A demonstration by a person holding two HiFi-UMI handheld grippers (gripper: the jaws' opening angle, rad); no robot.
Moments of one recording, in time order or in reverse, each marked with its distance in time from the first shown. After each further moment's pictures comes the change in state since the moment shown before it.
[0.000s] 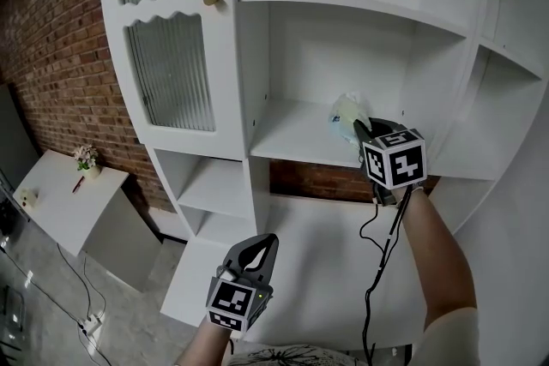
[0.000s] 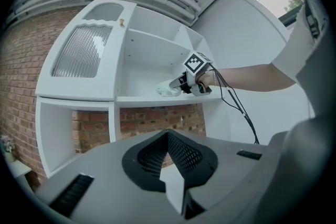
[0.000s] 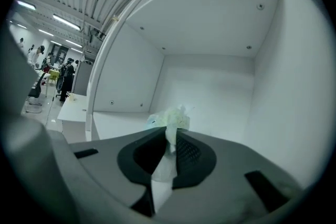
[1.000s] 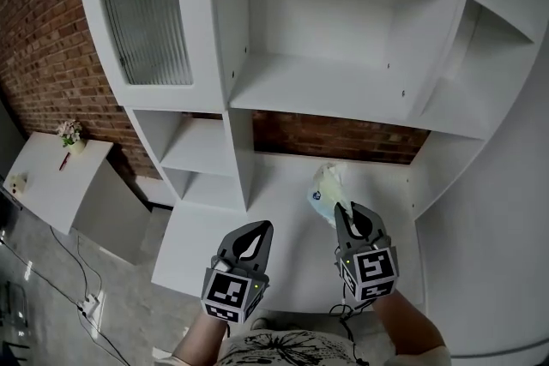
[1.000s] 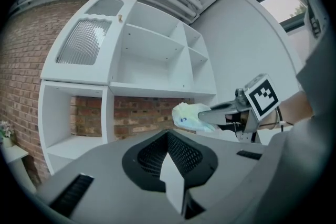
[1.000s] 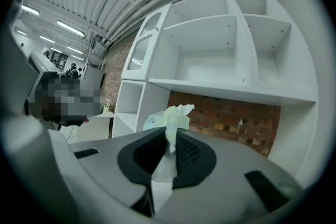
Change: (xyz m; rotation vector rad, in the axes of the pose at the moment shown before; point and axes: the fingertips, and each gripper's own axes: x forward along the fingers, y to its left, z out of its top) left arm -0.032 -0.051 -0.033 -0.058 0.054 -0.033; right arm -0.151 0.135 -0.180 0.068 -0.059 0.008
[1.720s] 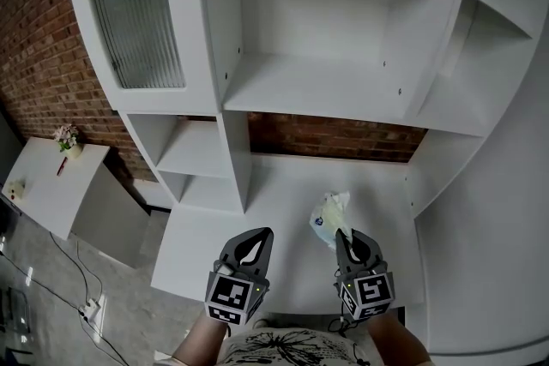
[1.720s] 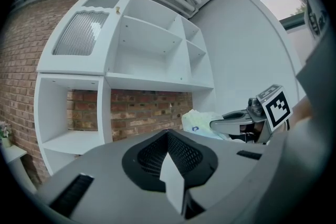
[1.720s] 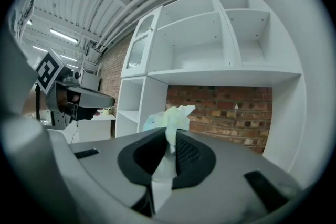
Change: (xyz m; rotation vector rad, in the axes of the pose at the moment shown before) left arm 0.007 -0.006 -0.027 0.007 0.061 -0.029; right arm -0.028 0.010 -0.061 0.096 -0.005 -0.020
